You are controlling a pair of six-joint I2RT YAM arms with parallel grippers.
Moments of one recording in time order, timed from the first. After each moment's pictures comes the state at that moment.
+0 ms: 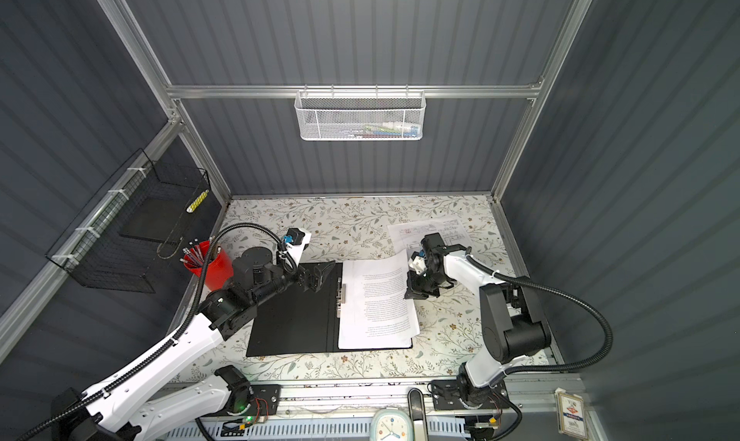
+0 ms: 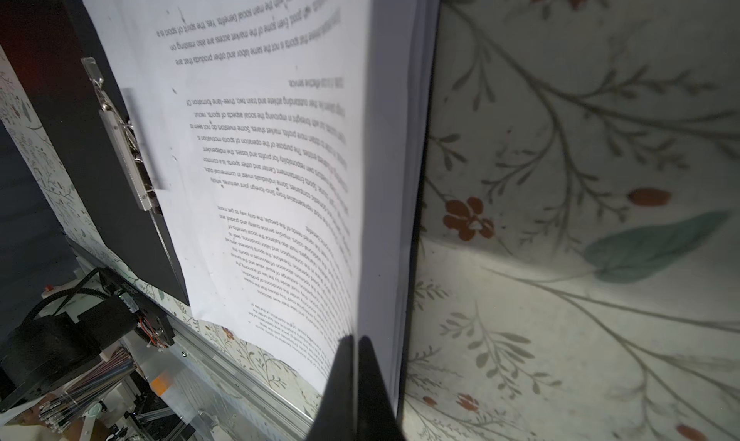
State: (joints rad) left arm -0.67 0.97 0.80 -0.13 0.06 0.00; right arm 0.25 1.61 0.98 -0.79 -0.49 0.25
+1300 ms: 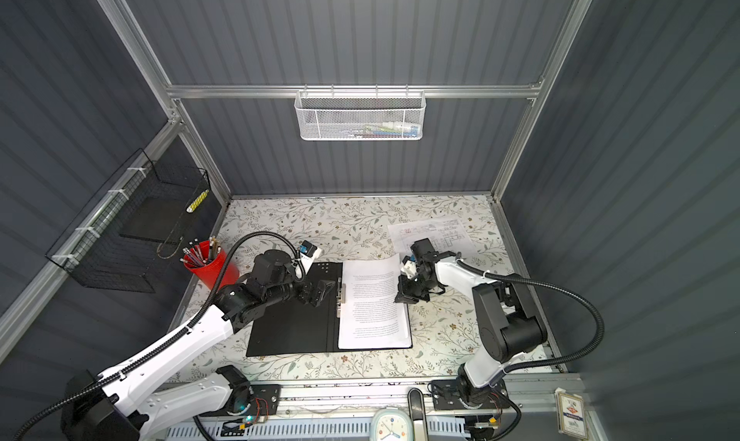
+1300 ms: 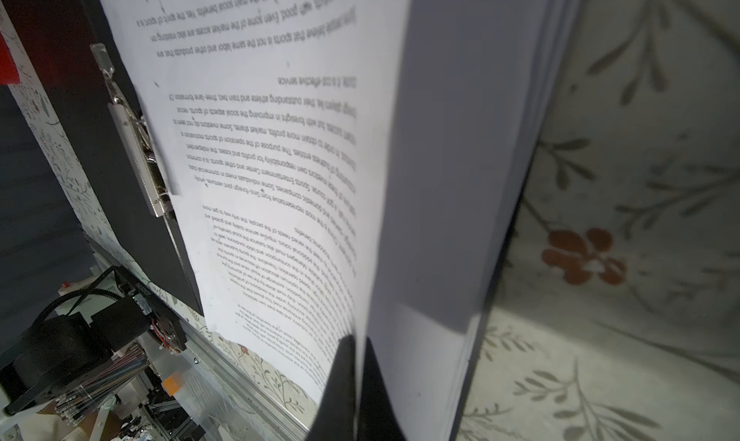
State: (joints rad) left arm -0.67 1.06 0.80 -0.38 0.07 -0.02; right arm 0.34 1.63 0.91 -0.65 -0.53 0.36
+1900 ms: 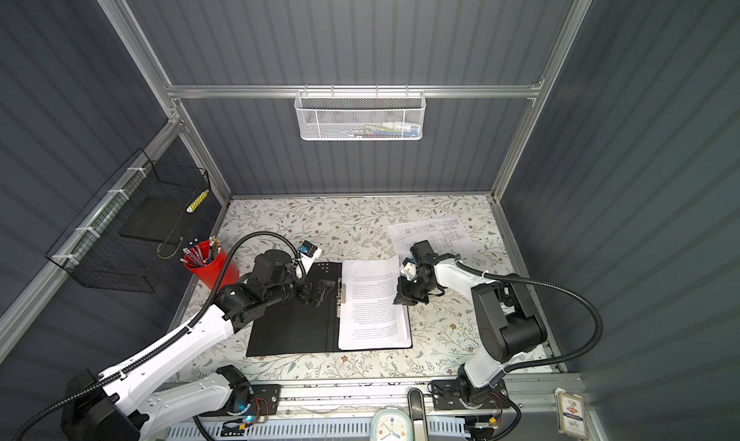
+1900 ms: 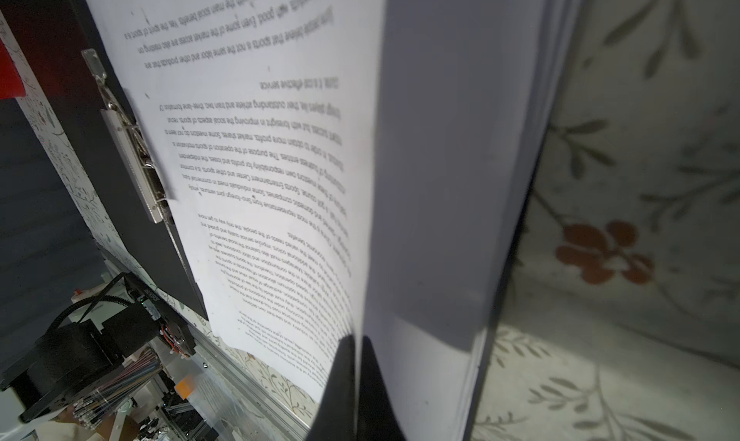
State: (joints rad) left arm -0.67 1.06 0.80 -0.38 0.07 -0.02; right arm 0.35 1.63 0.89 -0.62 -0.54 0.41
